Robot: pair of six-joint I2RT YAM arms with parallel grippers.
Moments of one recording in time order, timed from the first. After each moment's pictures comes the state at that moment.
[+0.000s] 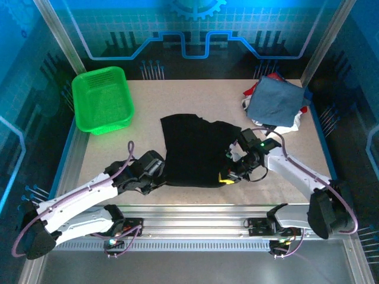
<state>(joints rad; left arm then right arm) -0.81 0.98 0.75 -0.88 -0.03 -1.27 0.48 1.25 0.84 -0.95 -0.70 0.59</state>
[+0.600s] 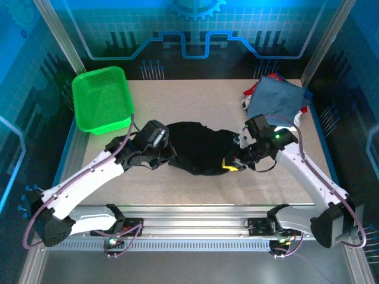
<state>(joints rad) -0.67 1.21 1.14 -0.88 0.05 -1.15 0.38 1.22 1.10 -1.11 -0.68 0.63</state>
